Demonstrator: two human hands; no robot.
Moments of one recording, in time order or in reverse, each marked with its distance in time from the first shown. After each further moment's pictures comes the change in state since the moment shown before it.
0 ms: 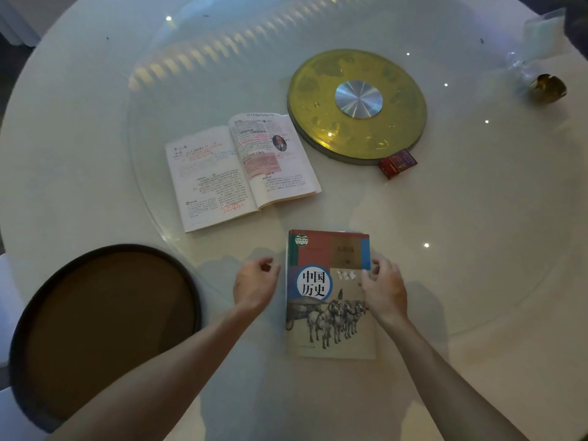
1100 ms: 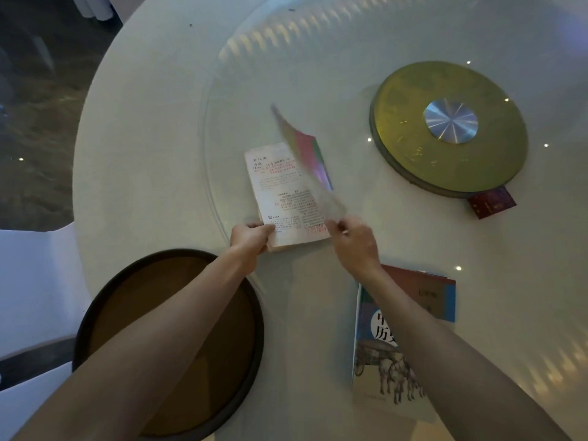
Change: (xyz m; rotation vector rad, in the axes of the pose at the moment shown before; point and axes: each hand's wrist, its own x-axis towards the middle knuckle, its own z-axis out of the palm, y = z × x) left_hand 0.154 -0.032 -0.138 -0.660 -0.023 -0.402; right_hand 0.050 -0.216 0.124 0.168 -0.208 -0.452
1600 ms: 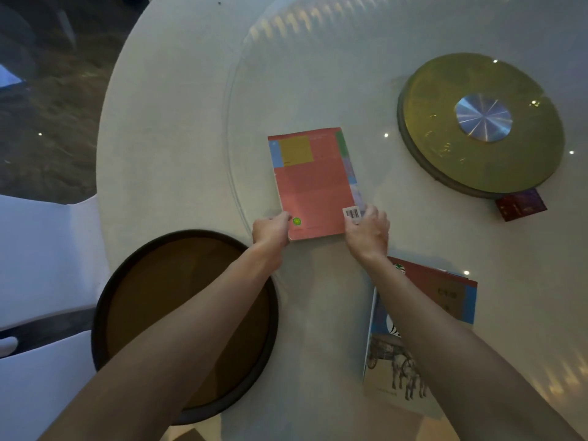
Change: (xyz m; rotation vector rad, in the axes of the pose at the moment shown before) left_hand -0.020 -0.009 0.003 -0.187 0.070 -0.073; right_hand 0.014 -0.001 0.029 -0.299 0.064 0.208
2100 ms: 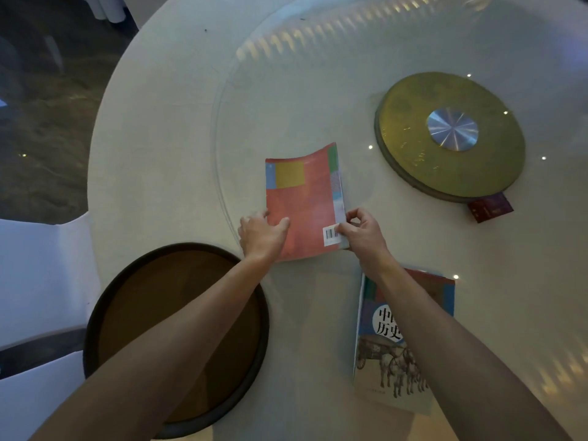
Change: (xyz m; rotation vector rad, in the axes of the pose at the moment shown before) left_hand -0.030 0.013 0.000 0.550 0.087 0.410; right_hand -0.016 -0.001 -0.048 0.771 -0.283 0.113
